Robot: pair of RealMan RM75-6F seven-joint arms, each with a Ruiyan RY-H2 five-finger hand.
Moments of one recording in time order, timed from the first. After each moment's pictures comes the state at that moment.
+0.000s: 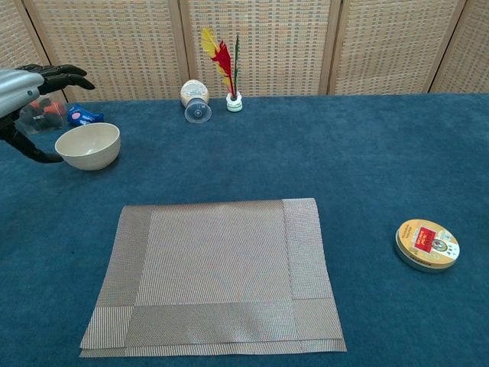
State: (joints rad) left arm -0.57 -1.48 -0.12 -1.21 1.44 1.19 0.11; right arm 0.15 -1.25 0.05 -1.58 -1.57 1.46 -0.02
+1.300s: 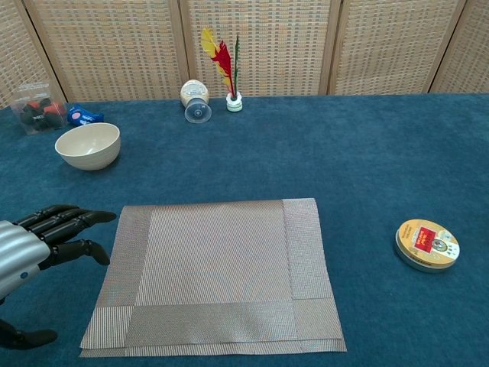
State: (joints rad) left arm -0.28 -1.60 0.17 -1.40 1.71 1.34 0.38; right arm 0.14 -1.21 0.03 -1.61 -1.61 1.49 0.07
